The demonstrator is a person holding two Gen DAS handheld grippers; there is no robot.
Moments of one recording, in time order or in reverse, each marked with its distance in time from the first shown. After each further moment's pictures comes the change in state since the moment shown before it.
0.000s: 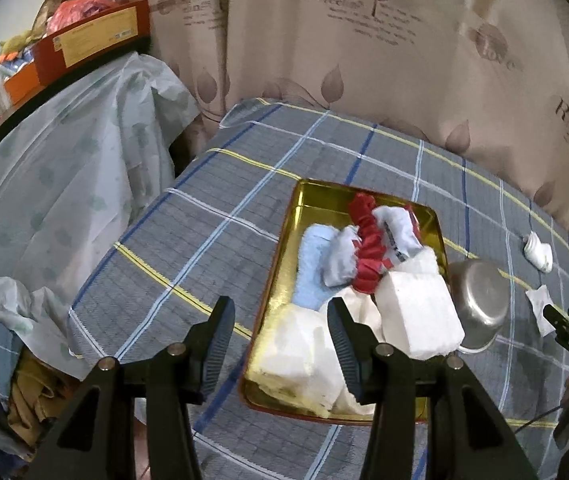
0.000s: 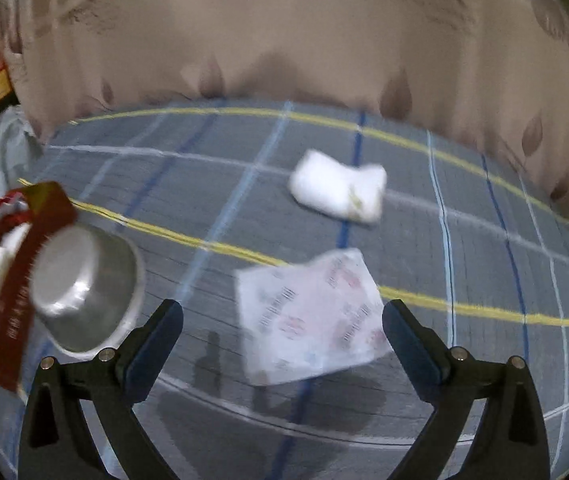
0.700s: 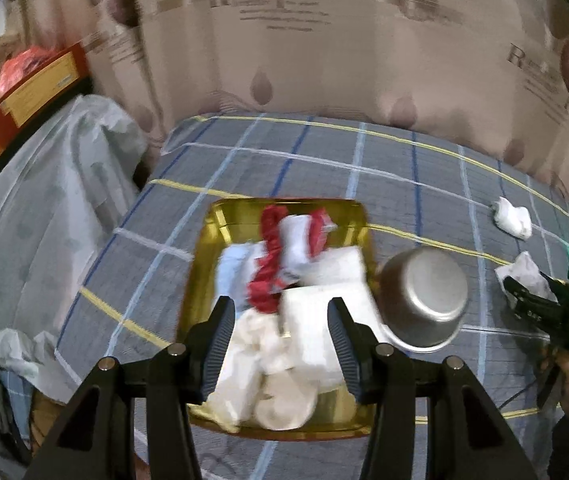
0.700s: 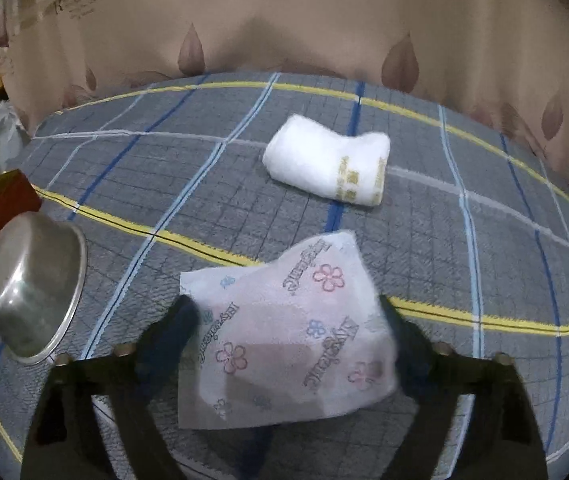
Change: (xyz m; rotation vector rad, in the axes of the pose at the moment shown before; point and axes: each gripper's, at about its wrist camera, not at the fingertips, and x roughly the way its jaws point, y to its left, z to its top) left arm -0.003 -0.095 0.019 0.184 0.014 -0.028; right arm 0.055 -0.023 -0.006 -0.006 0.018 0.020
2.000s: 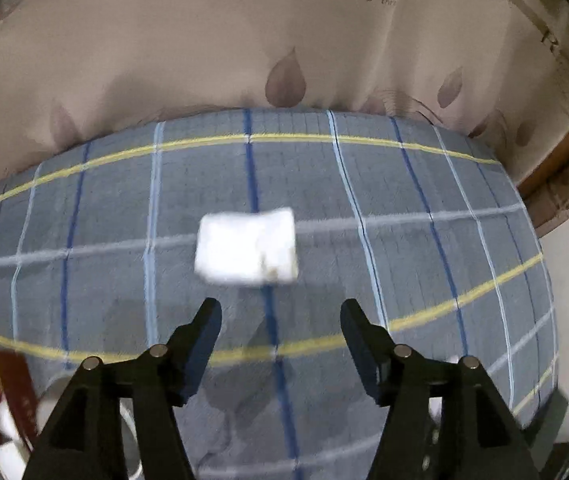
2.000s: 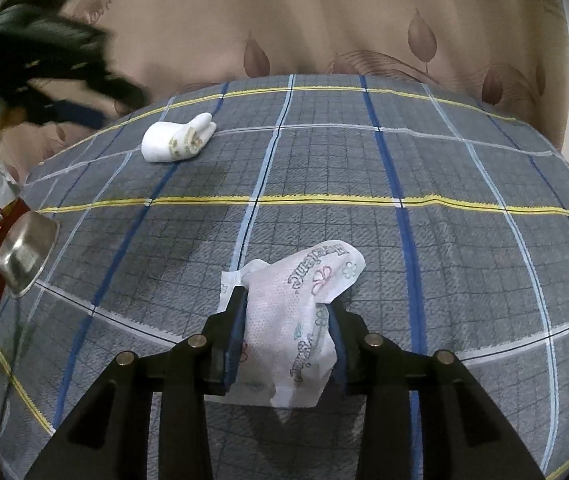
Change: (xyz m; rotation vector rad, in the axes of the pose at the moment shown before) left arm 0.103 -0.363 0.100 0.328 0.202 -0.381; right arm -0.074 -0.133 -0.092 0.211 -0.054 0.007
